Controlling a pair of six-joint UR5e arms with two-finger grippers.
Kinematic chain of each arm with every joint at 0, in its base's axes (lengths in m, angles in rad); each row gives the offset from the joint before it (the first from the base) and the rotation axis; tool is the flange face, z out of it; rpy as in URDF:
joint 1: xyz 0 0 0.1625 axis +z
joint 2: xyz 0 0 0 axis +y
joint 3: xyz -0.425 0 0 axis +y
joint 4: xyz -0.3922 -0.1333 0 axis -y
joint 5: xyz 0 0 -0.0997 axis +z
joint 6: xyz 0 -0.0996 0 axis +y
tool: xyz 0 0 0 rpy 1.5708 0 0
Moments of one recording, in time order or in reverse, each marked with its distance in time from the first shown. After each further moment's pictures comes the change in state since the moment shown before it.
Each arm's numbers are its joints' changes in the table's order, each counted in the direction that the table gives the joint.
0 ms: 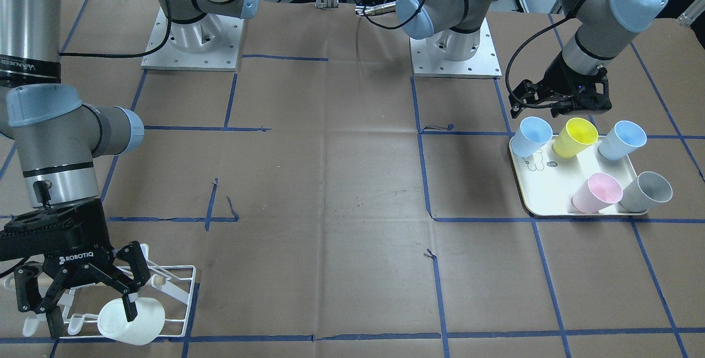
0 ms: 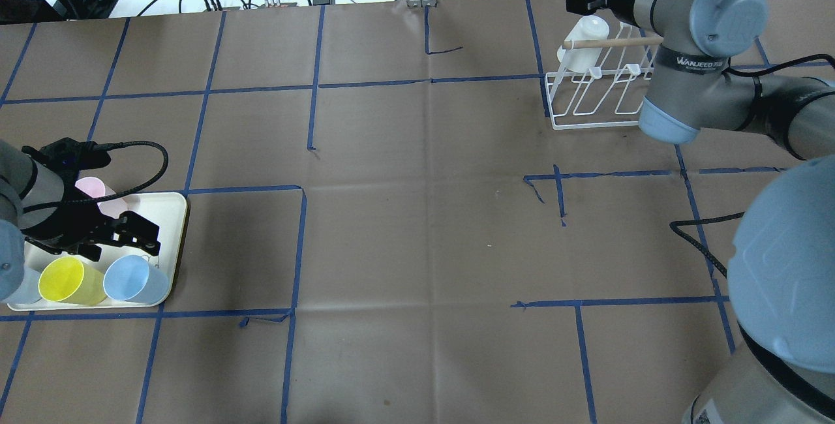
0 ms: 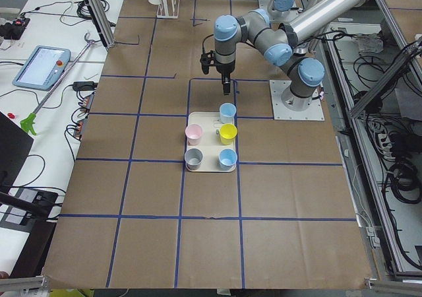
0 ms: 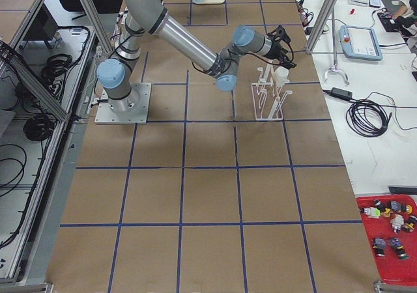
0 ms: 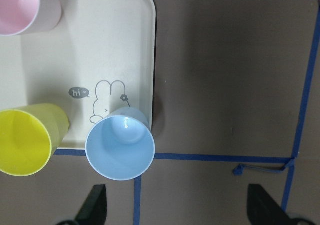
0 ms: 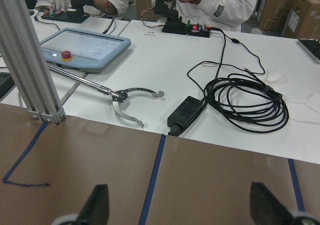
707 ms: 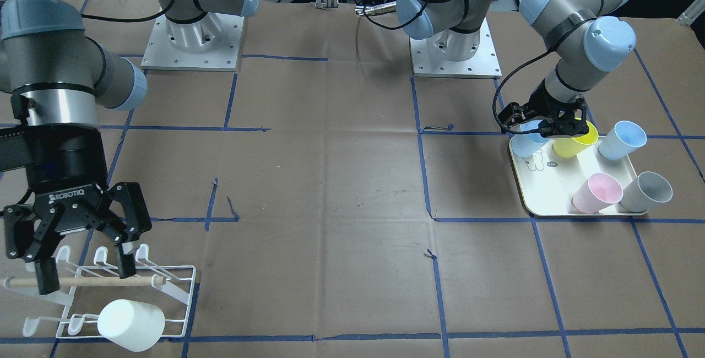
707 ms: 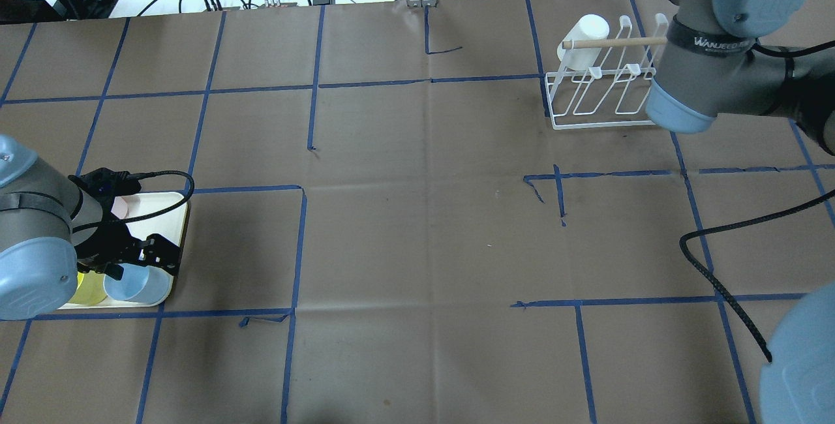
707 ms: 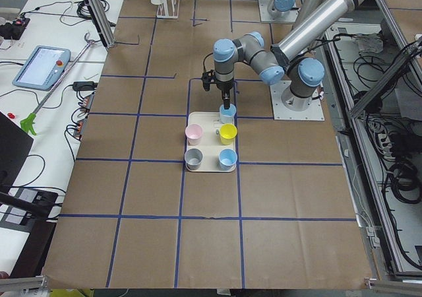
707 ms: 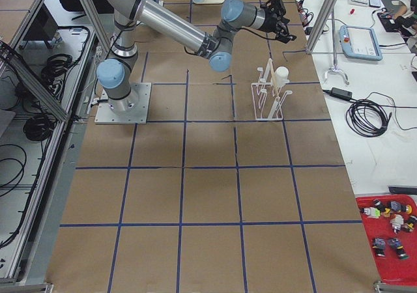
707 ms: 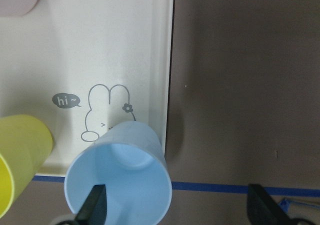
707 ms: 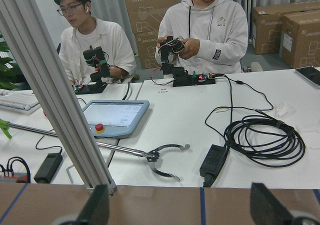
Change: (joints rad) left arm 0.003 0.109 0.085 0.143 -0.052 0.002; right arm 0.075 0.170 -0.021 0.003 0.000 -0.361
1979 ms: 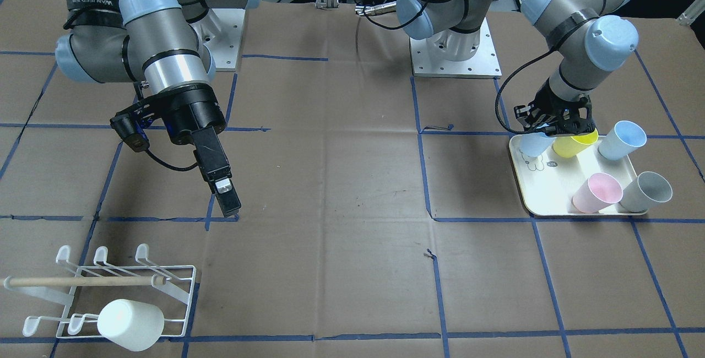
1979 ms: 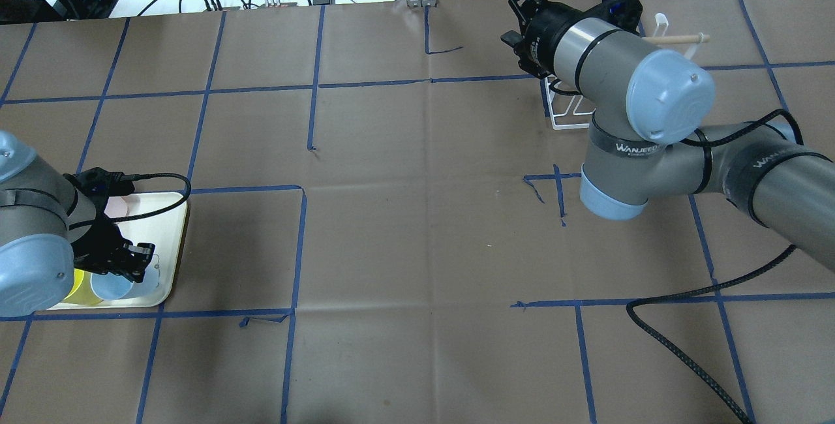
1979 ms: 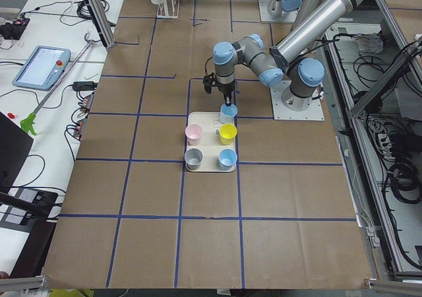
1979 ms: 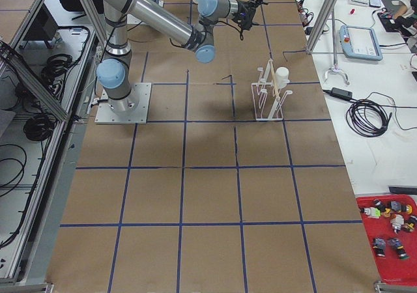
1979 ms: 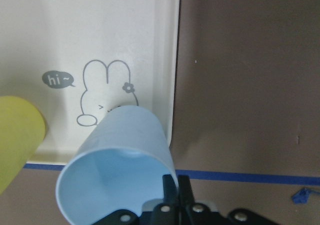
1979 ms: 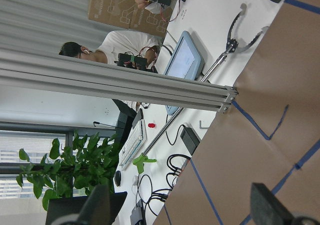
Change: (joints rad) left arm -0.001 -0.006 -0.028 -0.006 -0.077 -0.015; right arm 0.149 0.064 -0.247 -0.212 -0.039 -1.236
